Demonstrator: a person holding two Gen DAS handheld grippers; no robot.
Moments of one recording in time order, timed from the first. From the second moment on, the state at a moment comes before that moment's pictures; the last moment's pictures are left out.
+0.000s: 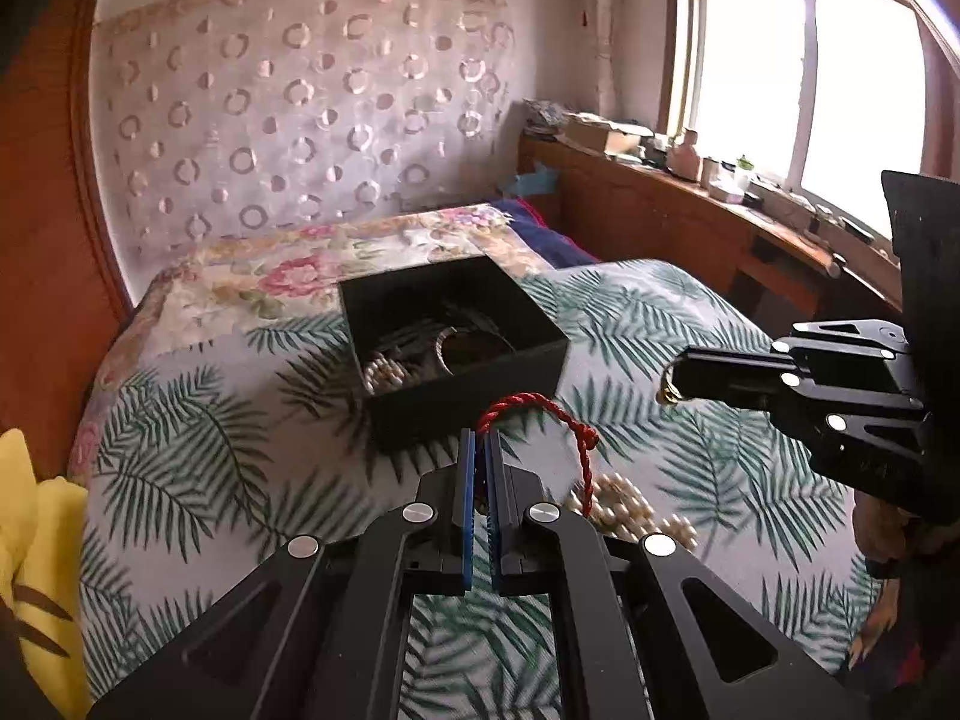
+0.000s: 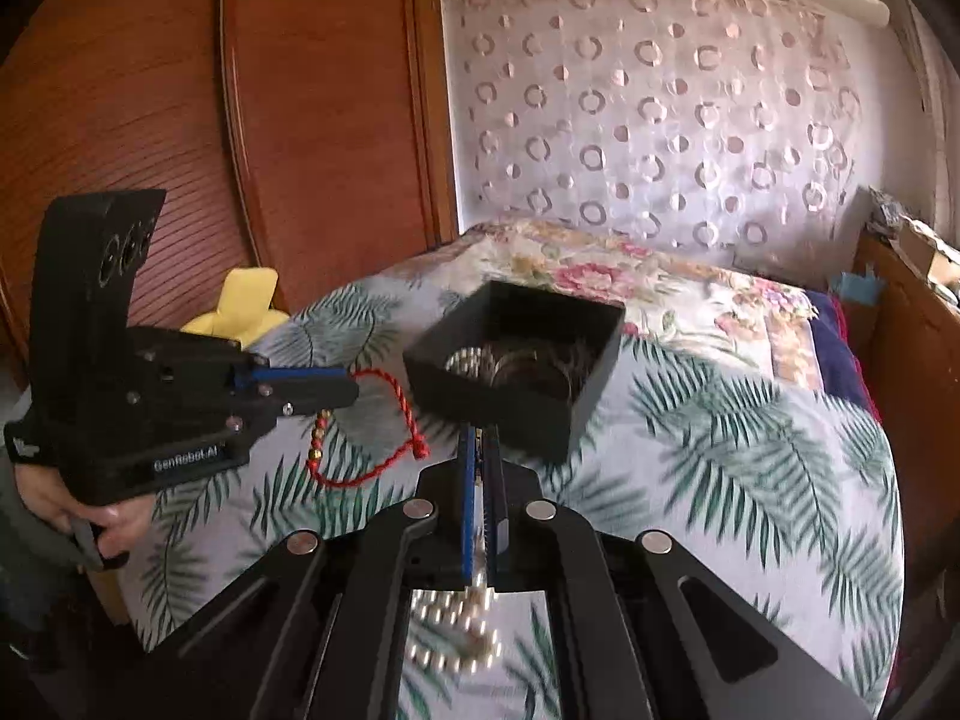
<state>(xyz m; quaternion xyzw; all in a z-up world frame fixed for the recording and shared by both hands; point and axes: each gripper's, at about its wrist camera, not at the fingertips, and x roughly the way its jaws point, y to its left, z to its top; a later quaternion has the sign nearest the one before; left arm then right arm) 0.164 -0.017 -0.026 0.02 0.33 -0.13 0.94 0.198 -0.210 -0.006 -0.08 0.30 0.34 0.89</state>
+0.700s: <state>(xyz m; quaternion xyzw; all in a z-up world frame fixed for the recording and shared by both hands) 0.243 0.013 -0.015 0.00 0.33 -0.11 0.94 0.291 -0.169 -0.024 -0.07 0.34 0.36 0.87</state>
